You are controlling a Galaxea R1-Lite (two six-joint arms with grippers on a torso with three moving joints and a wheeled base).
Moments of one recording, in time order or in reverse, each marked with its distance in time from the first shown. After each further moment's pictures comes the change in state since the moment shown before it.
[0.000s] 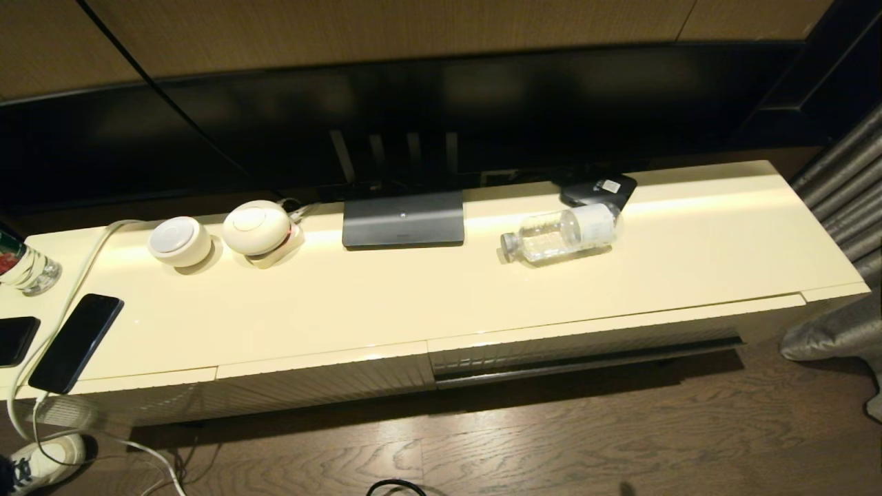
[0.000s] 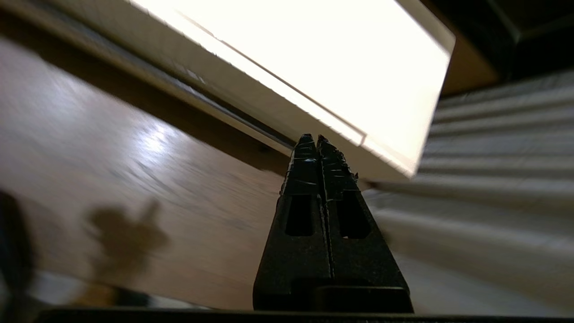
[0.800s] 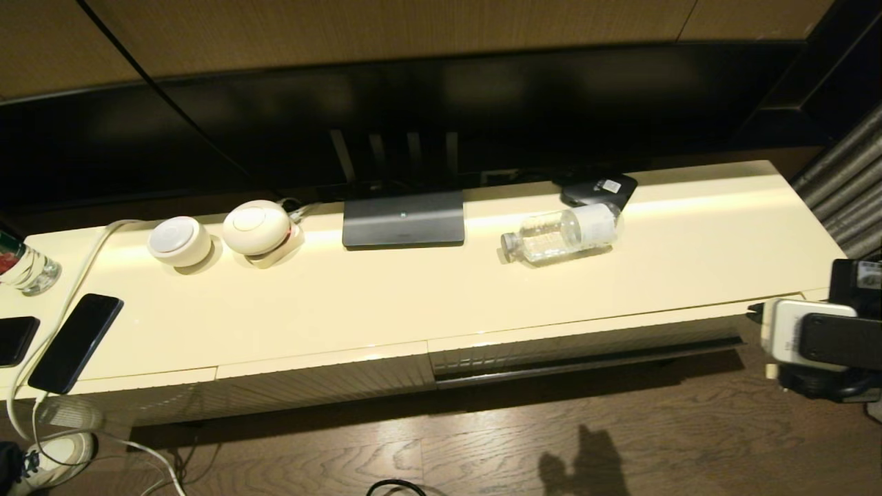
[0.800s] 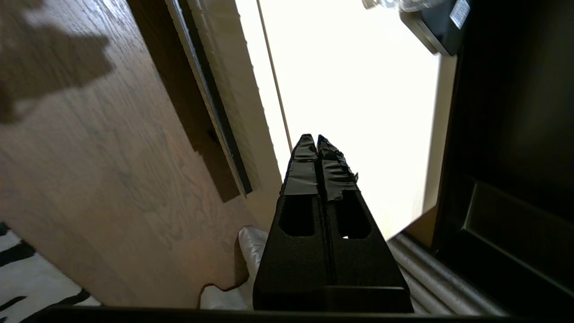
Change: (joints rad) left arm 0.000 0.000 0.000 0.000 0.000 0.000; right arm 0.231 0.536 -0.139 -0.131 -0.100 -0.668
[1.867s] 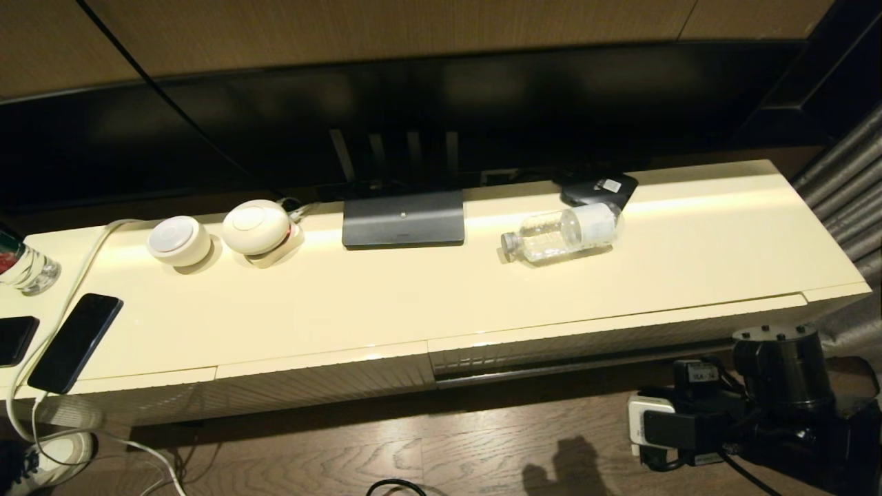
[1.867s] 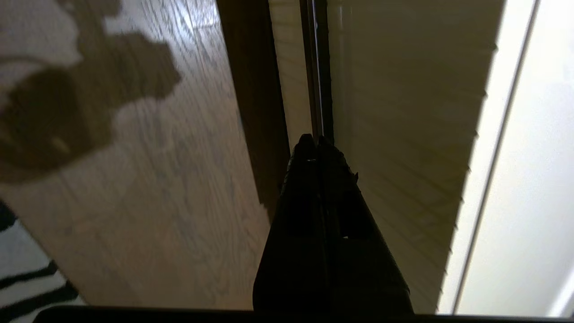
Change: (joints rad) left arm 0.000 0.000 0.000 0.000 0.000 0.000; right arm 0.073 0.498 0.423 -0.767 0.045 -0.006
